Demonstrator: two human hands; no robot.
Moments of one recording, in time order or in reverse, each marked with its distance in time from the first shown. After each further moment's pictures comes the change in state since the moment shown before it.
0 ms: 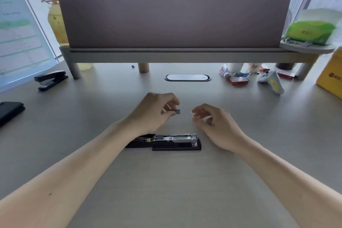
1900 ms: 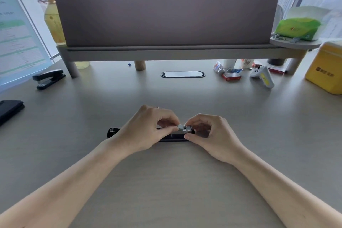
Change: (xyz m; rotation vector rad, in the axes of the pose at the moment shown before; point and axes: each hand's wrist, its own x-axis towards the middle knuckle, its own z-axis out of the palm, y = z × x) left_hand -0.060 0.027 -0.004 -0.088 -0.018 0.165; right_hand -0.055 -0.013 0.003 0.208 -0.029 0.004
